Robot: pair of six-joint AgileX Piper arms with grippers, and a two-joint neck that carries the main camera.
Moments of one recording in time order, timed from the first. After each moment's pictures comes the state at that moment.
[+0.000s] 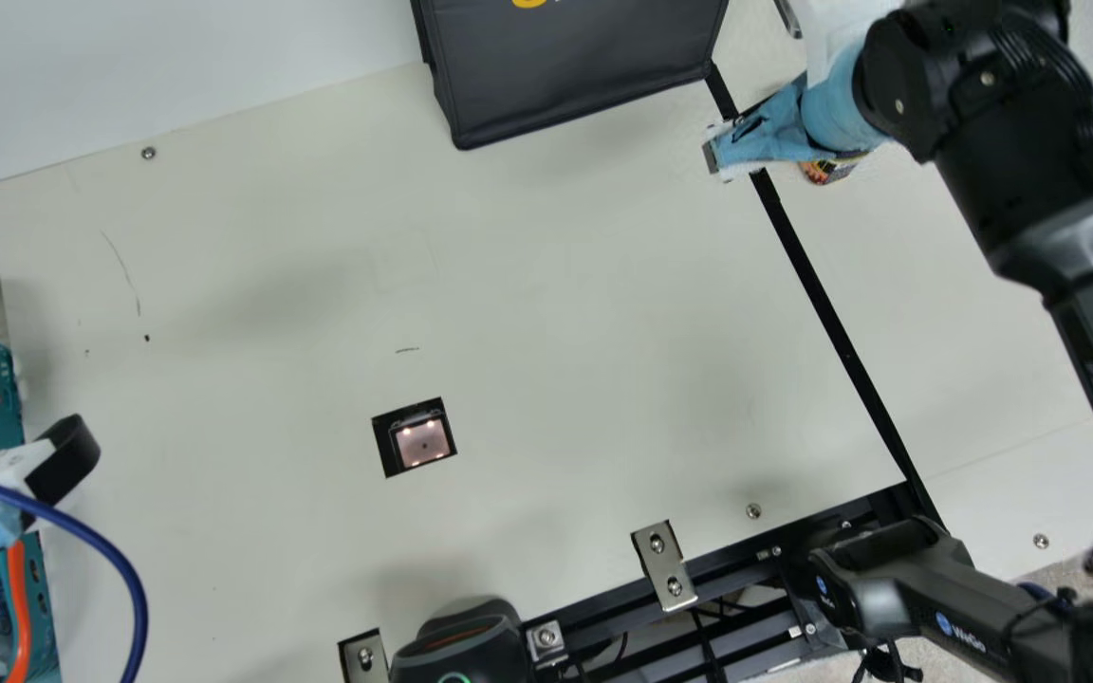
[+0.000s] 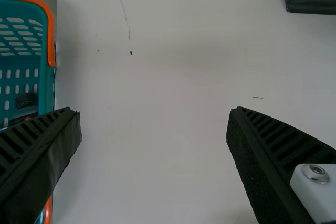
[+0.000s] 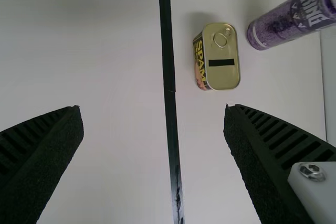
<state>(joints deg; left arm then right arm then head) 6.6 56.3 -59.6 -20.0 63.1 14.1 0.2 76.1 -76.3 -14.0 65.7 3.9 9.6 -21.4</state>
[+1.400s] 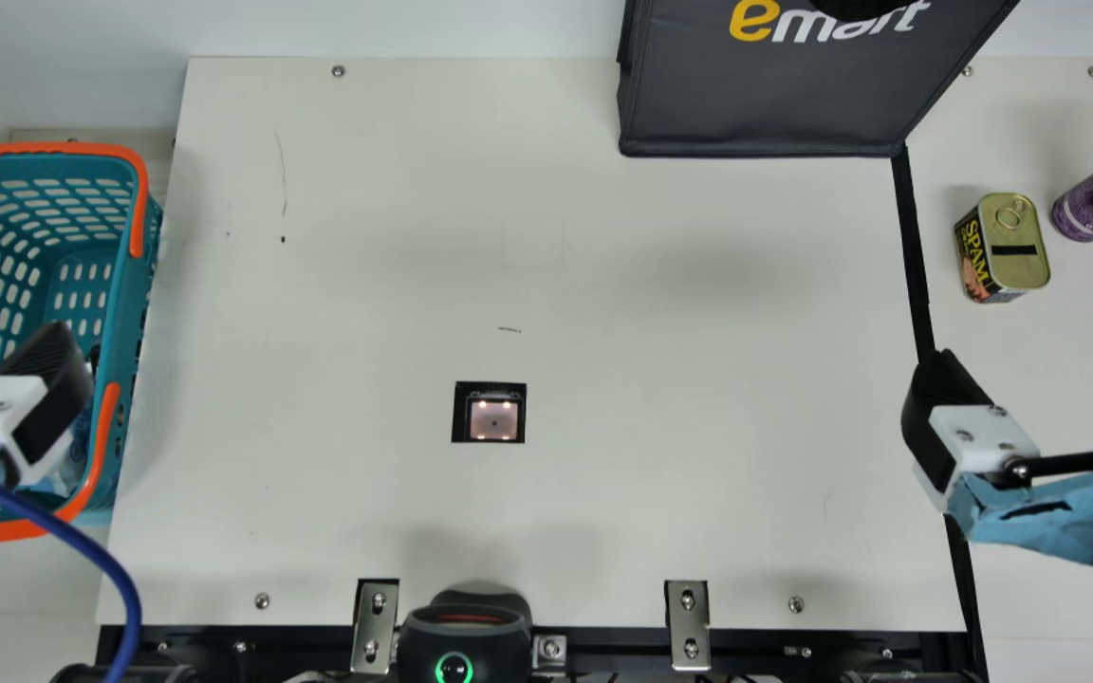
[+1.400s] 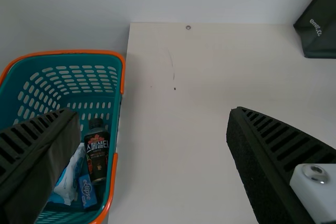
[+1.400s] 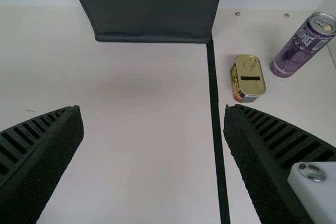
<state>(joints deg) -1.5 43.2 -68.9 -1.5 69.6 0.0 0.7 42.4 -69.7 -0.7 70.0 0.0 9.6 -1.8</state>
